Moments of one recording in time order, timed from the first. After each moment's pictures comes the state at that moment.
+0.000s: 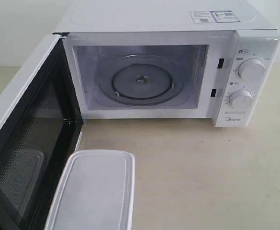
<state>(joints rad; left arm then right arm) -0.02 0.04 0.00 -0.07 0.29 0.05 0.07 0.57 -0.37 0.04 0.24 -0.03</state>
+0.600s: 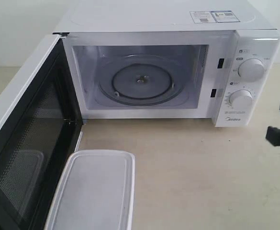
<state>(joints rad) -0.02 0.04 0.00 -0.07 0.29 0.05 0.07 1.12 -0.17 -0.24 -0.64 0.16</state>
